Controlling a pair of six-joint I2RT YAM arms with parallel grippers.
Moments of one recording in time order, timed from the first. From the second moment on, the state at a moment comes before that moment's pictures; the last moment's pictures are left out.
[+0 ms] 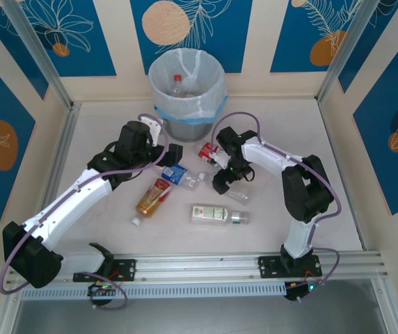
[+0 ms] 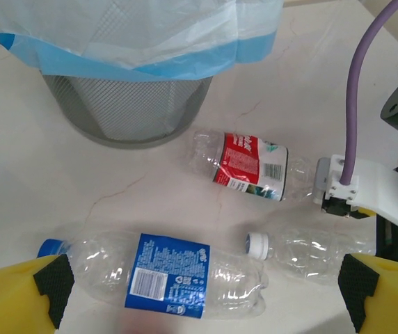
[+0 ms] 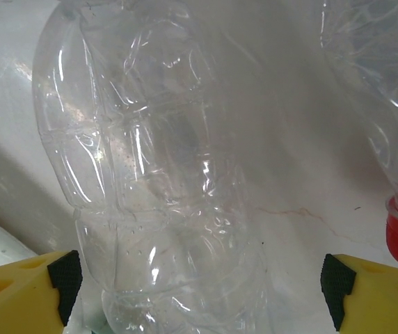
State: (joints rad) left arm -0.58 1.24 1.14 -0.50 -0.02 -0.23; right arm 0.52 1.82 1.33 -1.03 -0.10 -0.22
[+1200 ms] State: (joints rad) left arm -0.58 1.21 1.13 -0.52 -0.10 -0.23; right arm 0.55 1.95 1.33 -0.95 -0.02 -0.30
